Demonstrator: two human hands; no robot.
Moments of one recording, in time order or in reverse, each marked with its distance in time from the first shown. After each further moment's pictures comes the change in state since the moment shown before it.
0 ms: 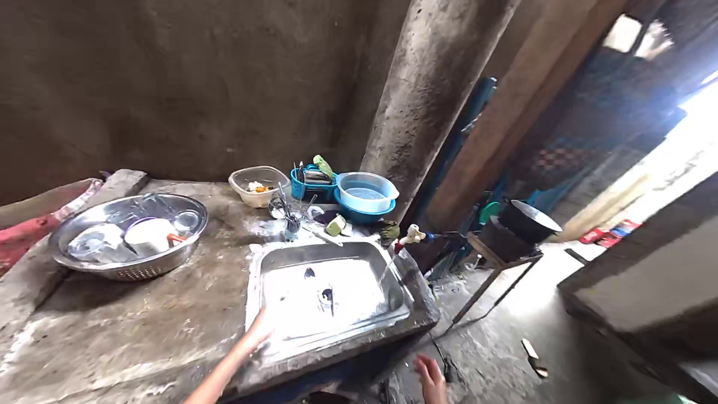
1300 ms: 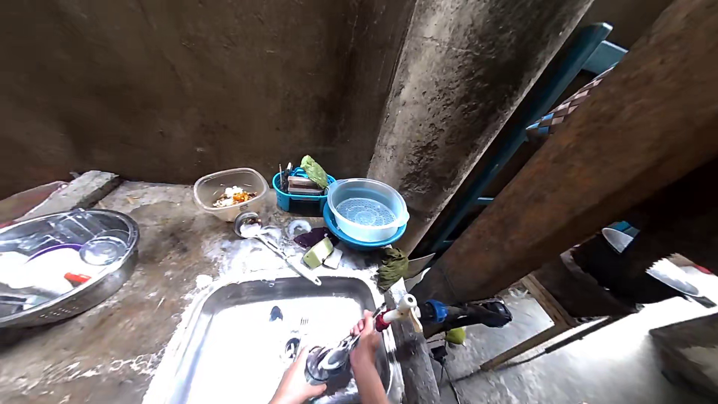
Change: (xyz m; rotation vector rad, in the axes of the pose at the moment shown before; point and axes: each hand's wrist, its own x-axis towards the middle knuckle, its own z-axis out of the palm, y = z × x) left_hand 0.127 0.018 0.196 0.092 -0.084 -0.266; right_hand 0.253 -0.113 0.163 0.857 0.064 0.404
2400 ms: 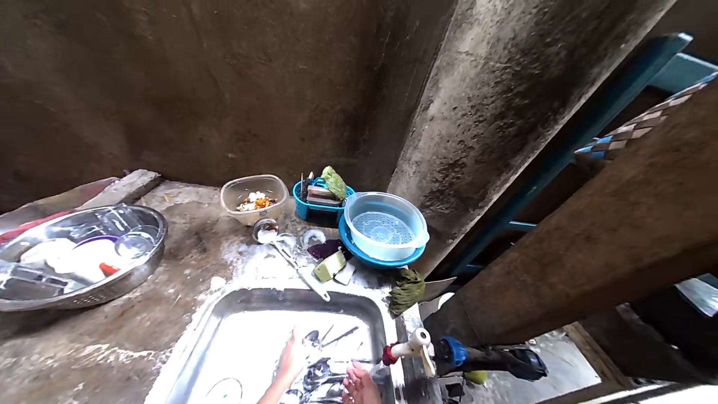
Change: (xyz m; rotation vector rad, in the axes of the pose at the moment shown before) left_hand 0.100 -0.019 -0.017 0.168 0.234 -0.394; right_hand -0.027 -0.025 -0.040 -0.377 -0.274 0.489
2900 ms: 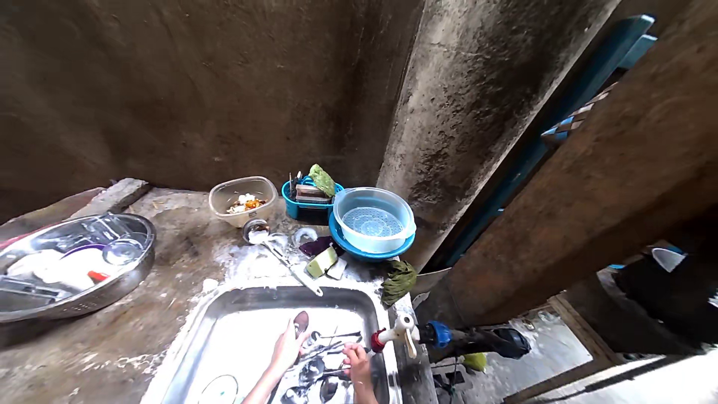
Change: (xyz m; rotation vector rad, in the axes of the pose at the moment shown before) left_hand -0.041 0.029 -0.037 -0.229 -0.014 0.088; right_hand 0.042 0.004 -0.007 -0.424 -0.044 -0.232
